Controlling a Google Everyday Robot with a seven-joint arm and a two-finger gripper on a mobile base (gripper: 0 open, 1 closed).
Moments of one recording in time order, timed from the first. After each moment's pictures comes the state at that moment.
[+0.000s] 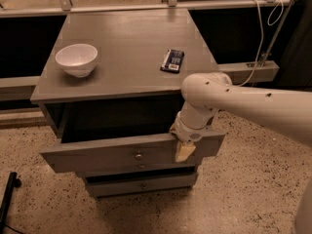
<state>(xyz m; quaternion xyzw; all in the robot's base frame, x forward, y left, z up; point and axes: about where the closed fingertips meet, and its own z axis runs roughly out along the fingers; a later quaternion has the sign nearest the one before) 0.530 -0.077 0.632 -0.77 0.63 0.09 0.08</state>
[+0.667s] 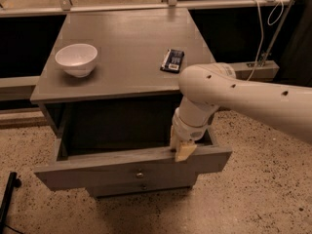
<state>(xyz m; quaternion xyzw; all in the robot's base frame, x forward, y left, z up) 0.502 -0.069 0.679 -0.80 0.59 0.07 0.07</state>
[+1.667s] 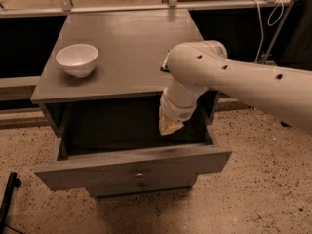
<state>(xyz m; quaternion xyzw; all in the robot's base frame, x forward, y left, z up) 0.542 -0.035 0.727 -0.81 0.57 0.03 0.13</state>
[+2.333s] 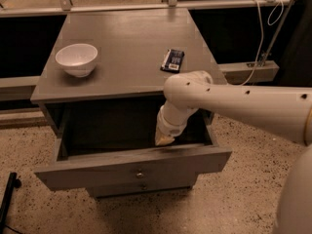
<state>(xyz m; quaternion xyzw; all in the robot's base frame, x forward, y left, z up) 0.568 -0.021 0.636 -0.76 0.64 0.05 0.14</state>
